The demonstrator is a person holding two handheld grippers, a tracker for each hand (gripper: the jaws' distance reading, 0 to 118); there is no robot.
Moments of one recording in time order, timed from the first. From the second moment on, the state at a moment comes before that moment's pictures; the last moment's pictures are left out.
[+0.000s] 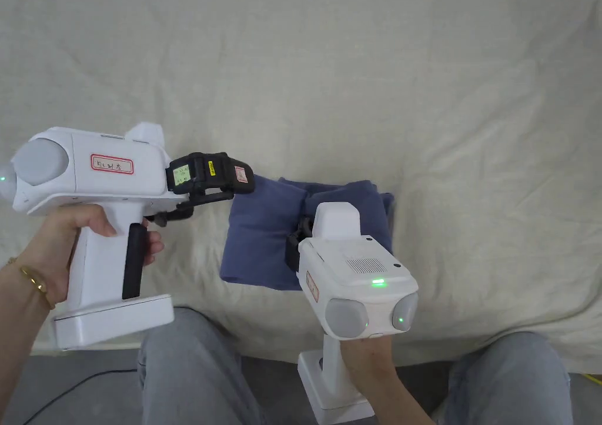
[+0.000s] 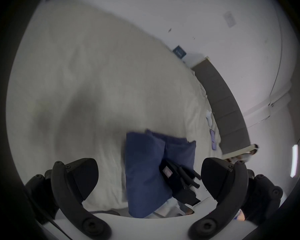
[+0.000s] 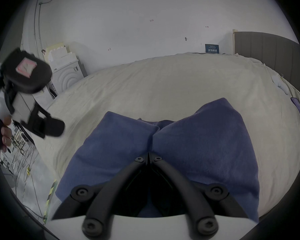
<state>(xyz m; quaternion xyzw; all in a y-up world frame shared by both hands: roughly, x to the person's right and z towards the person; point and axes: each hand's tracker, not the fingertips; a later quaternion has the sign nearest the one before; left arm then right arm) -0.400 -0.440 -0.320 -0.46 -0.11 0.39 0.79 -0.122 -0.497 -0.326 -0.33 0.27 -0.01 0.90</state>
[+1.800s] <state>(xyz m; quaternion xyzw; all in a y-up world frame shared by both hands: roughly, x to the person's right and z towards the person) -0.594 -0.355 -0.283 -0.54 0.29 0.08 0.79 0.016 -0.327 -0.330 -0.18 0.17 -0.05 0.97</state>
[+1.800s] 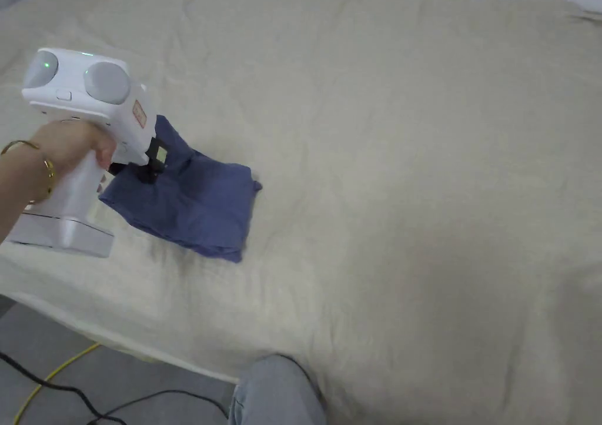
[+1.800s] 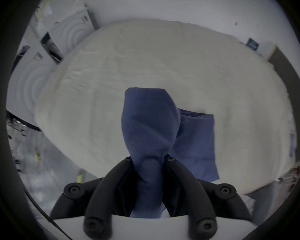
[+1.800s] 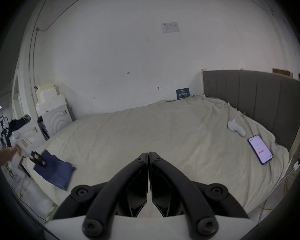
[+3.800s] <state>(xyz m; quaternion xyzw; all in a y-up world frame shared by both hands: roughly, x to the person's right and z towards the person) -0.271 -0.318 -0.276 -0.06 0.16 0.02 0.99 0.082 -0.272 -0.336 -0.07 0.15 0.01 0.99</state>
